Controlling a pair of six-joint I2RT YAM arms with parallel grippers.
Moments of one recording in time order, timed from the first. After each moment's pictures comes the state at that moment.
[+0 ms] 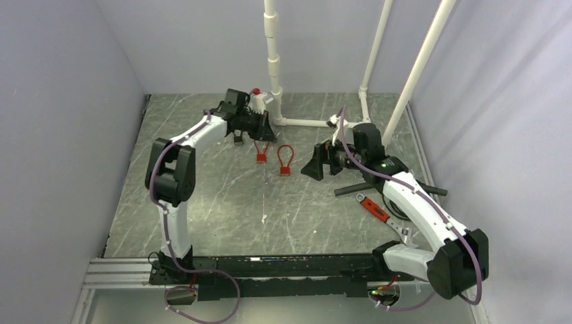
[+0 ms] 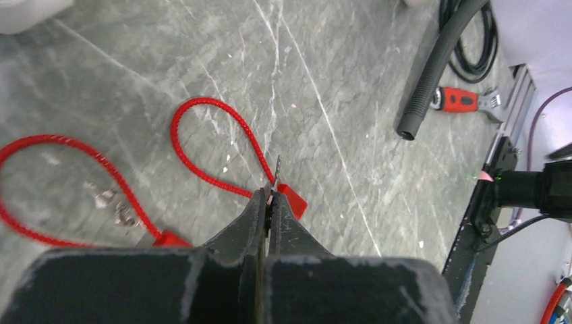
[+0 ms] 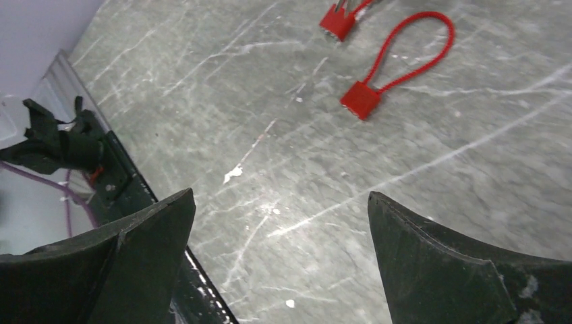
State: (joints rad) left arm -0.32 1.98 1.55 -0.33 0.77 -0.08; right arm 0.41 1.18 0.93 -0.31 -0.56 0.19
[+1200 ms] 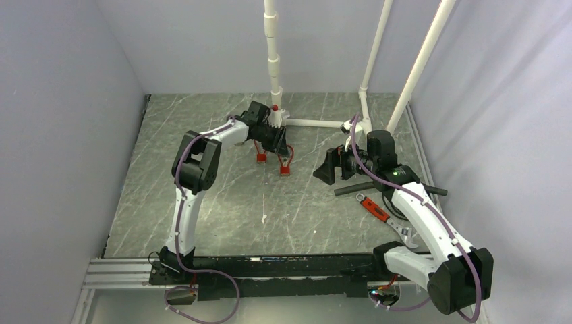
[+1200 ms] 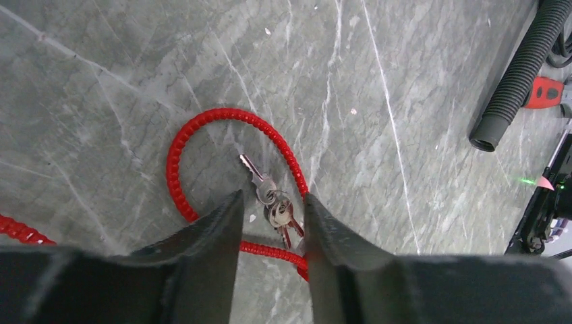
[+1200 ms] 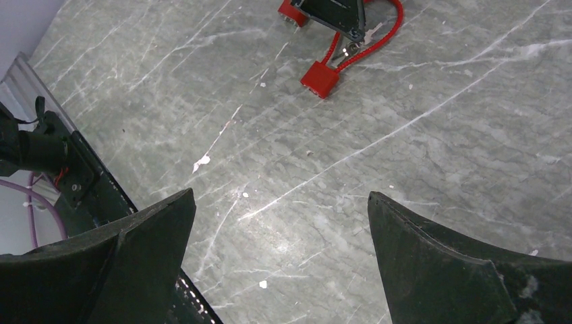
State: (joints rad) left arm -0.44 2.30 1.72 -0.37 0.67 -0.07; right arm 0.29 1.05 0.83 -0.35 -0.56 0.10
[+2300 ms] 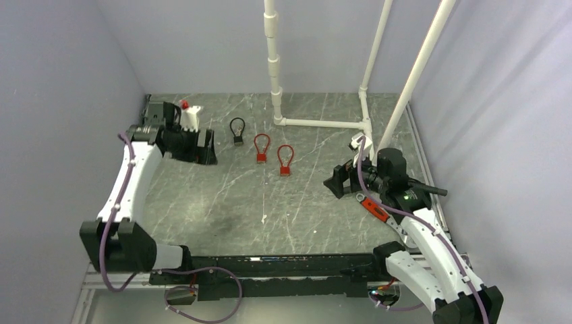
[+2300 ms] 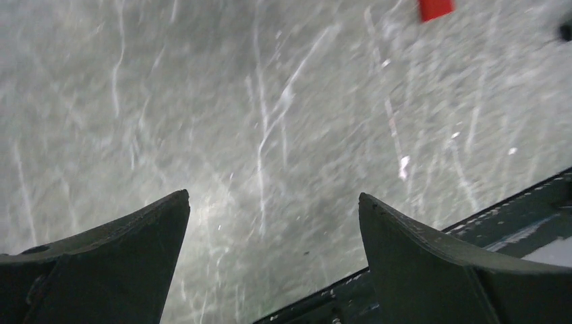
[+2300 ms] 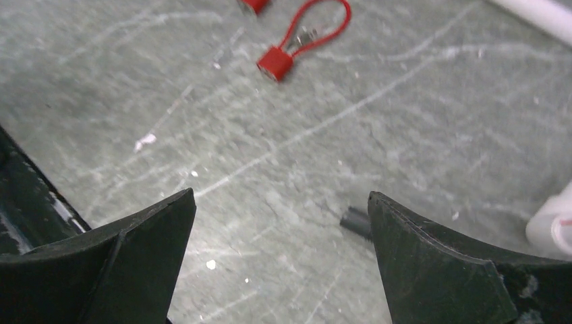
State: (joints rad) left arm -0.01 1.38 1.36 -0.98 0.42 0.14; right arm 0.29 0.81 0.72 -0.37 -0.46 -0.04
